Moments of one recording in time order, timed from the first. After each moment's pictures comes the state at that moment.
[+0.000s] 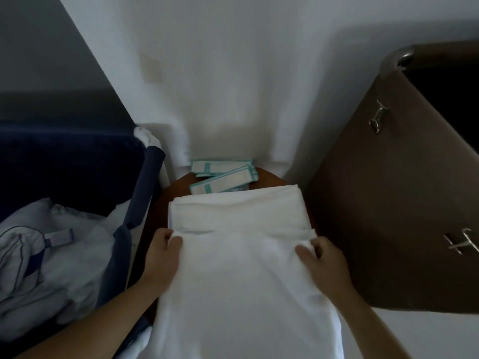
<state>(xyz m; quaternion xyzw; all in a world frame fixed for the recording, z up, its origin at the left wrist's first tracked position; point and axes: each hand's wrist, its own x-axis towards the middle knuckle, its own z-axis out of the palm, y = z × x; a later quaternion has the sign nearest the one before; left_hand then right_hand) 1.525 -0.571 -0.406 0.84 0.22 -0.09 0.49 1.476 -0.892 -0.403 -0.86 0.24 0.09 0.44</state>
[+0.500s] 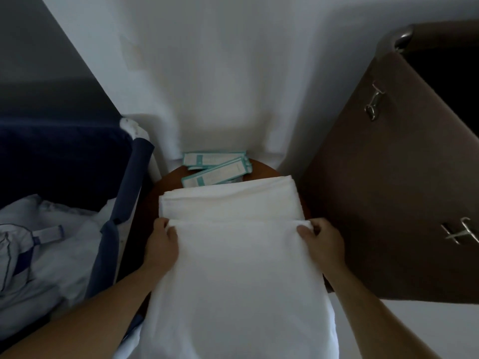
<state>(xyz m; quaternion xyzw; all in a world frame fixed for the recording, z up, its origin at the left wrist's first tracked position) 1.540 -0.578 -0.437 0.88 0.19 -0.11 0.41 1.503 -0.916 -0.438 -0.86 0.29 0.06 0.41</state>
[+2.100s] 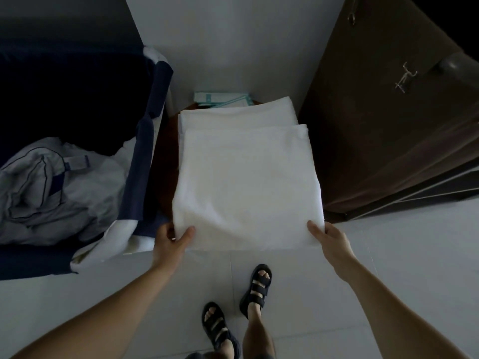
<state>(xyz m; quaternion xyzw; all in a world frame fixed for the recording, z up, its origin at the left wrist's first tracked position) 1.272 -0.537 -0.458 0.79 0.25 -0.11 0.54 1.240 -0.887 -0.448 -0.78 0.34 0.13 0.50</state>
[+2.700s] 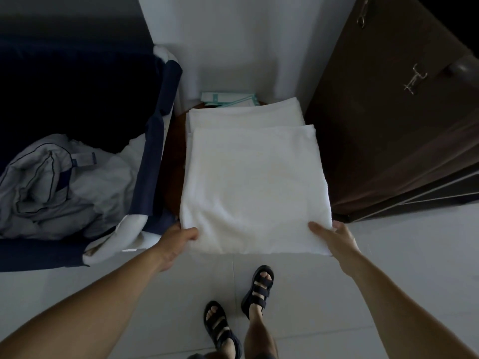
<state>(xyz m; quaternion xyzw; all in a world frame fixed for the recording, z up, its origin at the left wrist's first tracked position) 1.293 -0.516 -0.450 0.69 0.26 -0.32 0.59 1.248 -0.883 -0.440 -0.77 0.39 0.15 0.49</state>
